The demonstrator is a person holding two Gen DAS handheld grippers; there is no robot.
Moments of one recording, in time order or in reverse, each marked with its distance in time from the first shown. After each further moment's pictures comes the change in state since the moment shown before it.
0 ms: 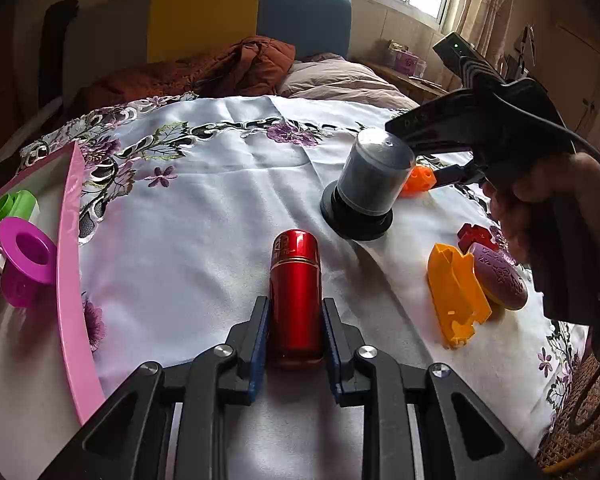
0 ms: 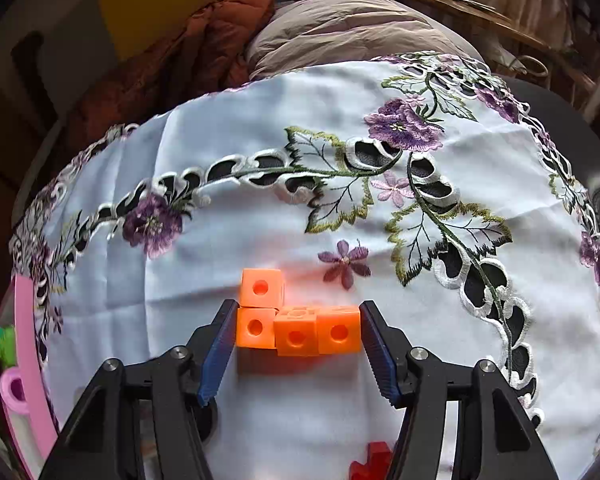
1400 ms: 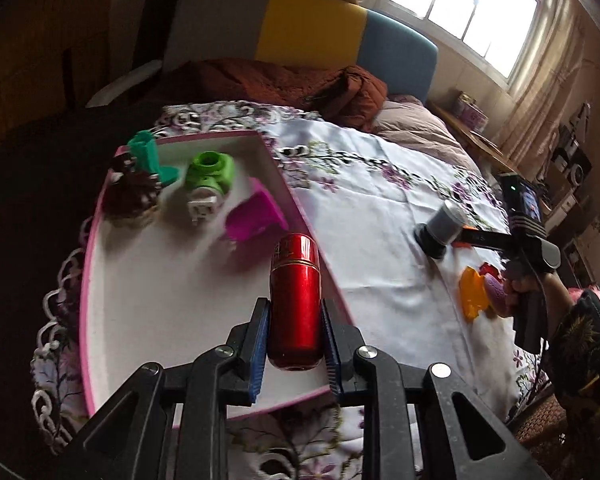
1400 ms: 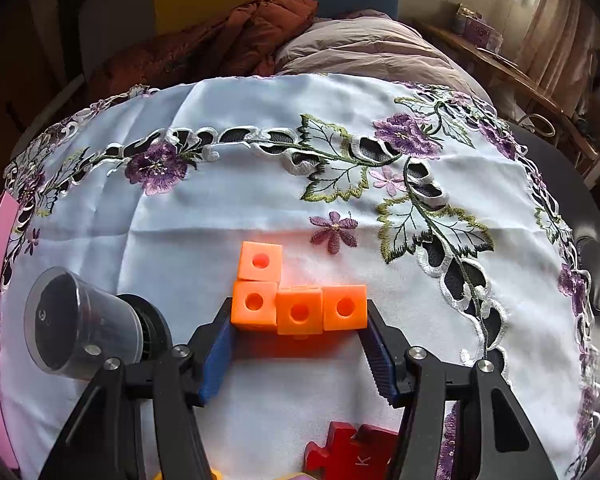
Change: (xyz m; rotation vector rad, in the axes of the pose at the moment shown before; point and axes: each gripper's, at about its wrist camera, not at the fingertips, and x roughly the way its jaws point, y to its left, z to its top) left arm -0.134 0.113 -0.034 -0.290 -0.026 0.120; right arm -0.003 0.005 -0.032 -0.183 -0.082 -0.073
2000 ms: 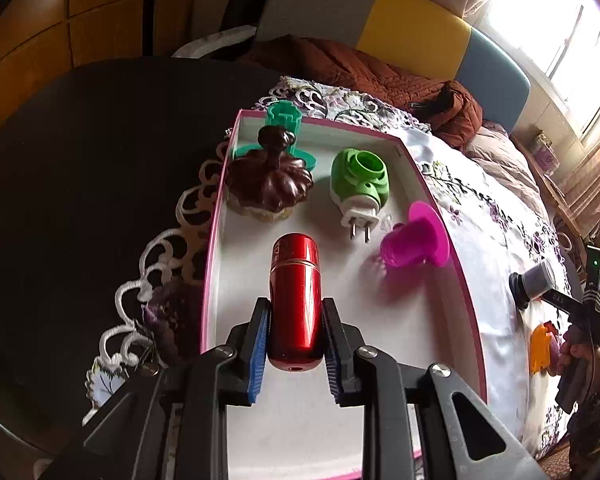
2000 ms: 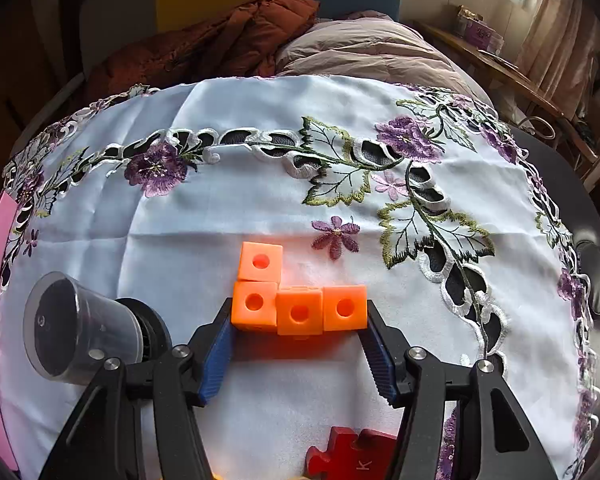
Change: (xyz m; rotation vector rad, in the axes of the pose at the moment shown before) left arm 0.025 0.088 0.021 -0.205 0.053 0.149; right arm 0.002 0.002 0.002 -0.007 0.000 -0.004
